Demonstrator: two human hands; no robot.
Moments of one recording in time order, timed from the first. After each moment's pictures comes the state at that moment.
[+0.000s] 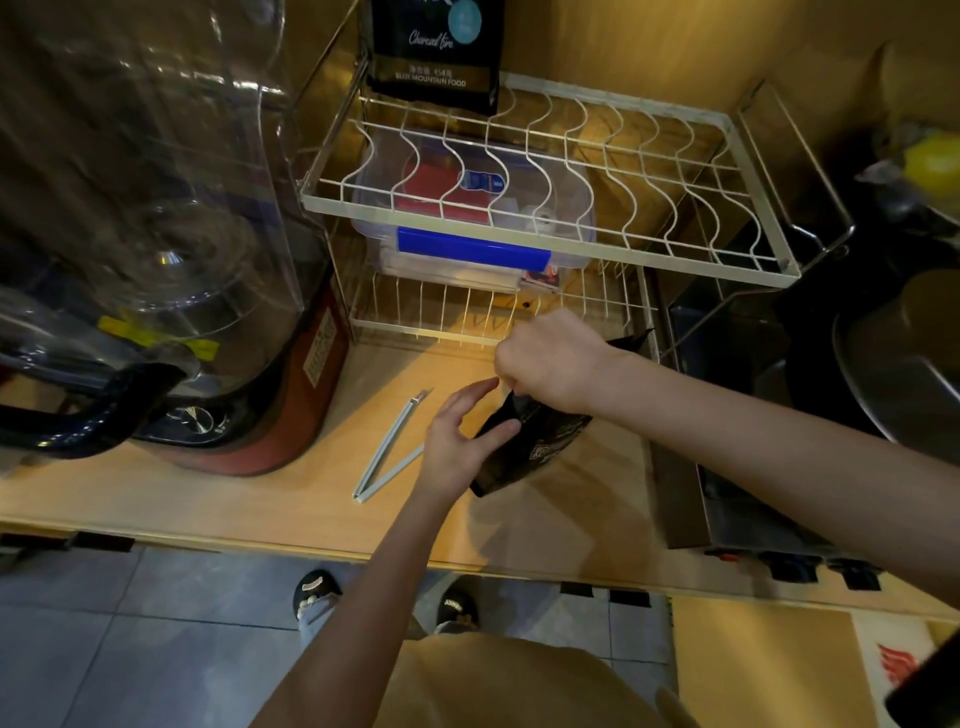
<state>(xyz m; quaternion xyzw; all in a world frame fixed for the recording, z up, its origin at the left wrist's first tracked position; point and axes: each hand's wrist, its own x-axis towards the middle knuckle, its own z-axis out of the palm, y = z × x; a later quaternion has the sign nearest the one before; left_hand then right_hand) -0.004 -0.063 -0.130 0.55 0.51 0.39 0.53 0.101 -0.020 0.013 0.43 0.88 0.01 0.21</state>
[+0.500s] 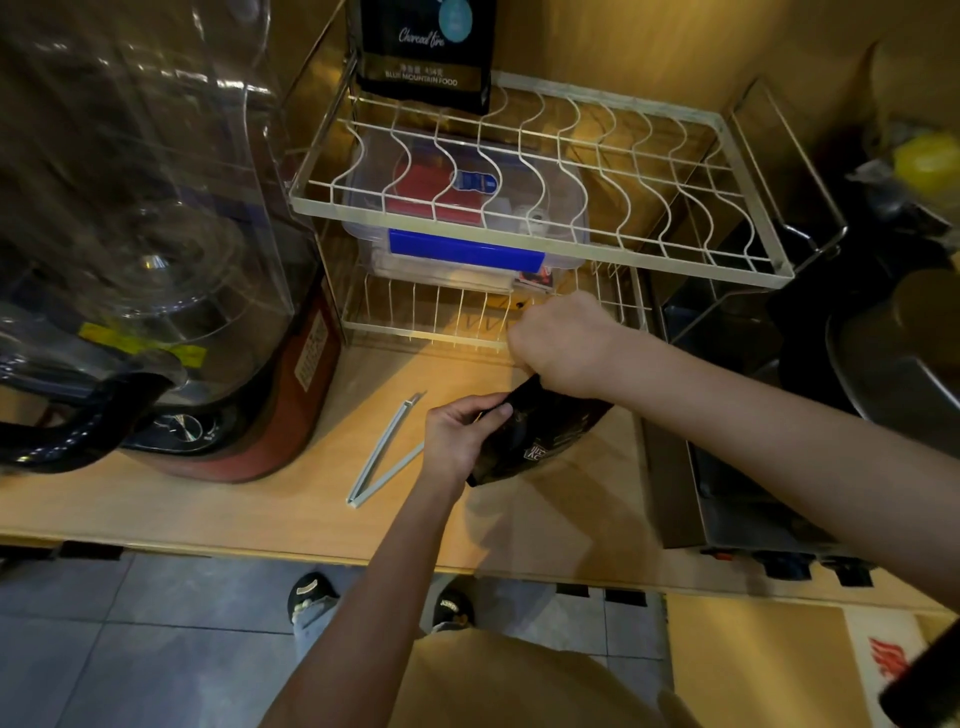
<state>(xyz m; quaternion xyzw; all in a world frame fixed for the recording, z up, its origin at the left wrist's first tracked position) 0.011 -0.050 -0.132 0.37 0.50 0.45 0.64 0.104 -0.017 0.034 0.47 0.84 0.03 0.25</state>
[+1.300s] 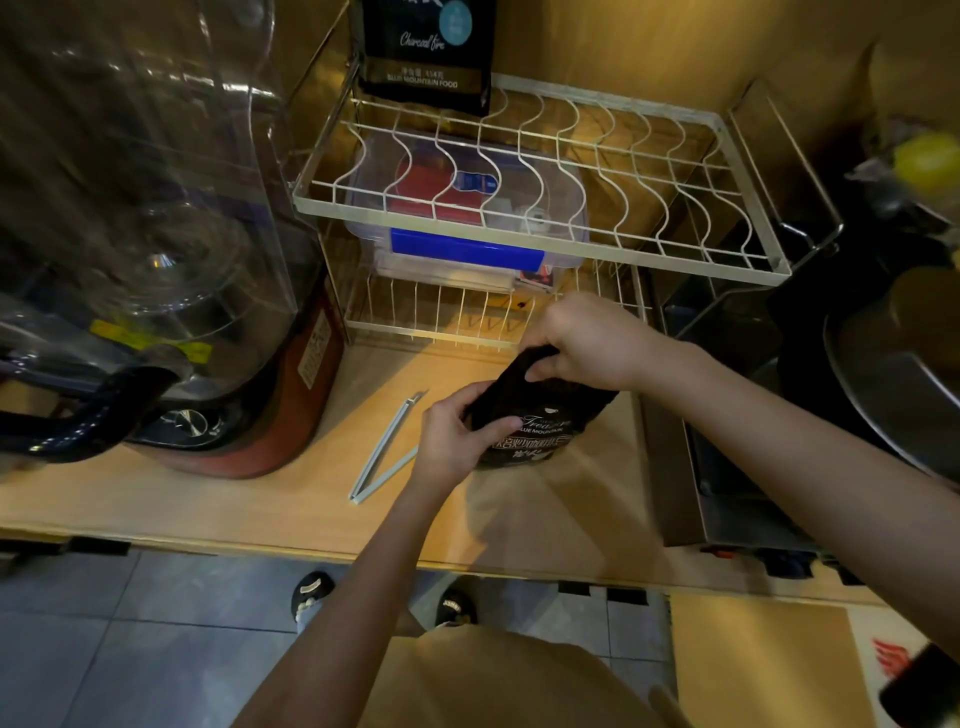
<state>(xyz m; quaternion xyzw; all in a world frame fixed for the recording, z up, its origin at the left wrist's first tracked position) -0.001 -0.054 -0.121 0.55 0.48 0.41 0.54 0.138 -0.016 0.022 0.47 0.87 -0.13 0.08</state>
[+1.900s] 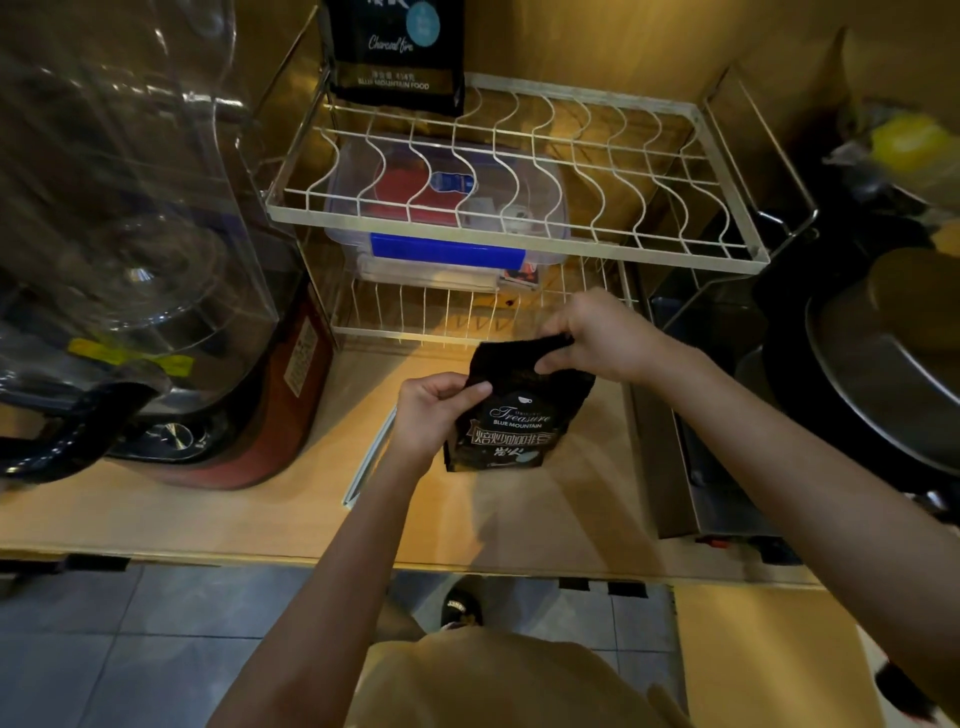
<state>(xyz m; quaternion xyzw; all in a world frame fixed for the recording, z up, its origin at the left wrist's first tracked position) -0.008 -0.035 -0.110 0.46 0.49 0.41 0.61 0.172 -0.013 0.005 0.53 0.82 -0.21 0.00</state>
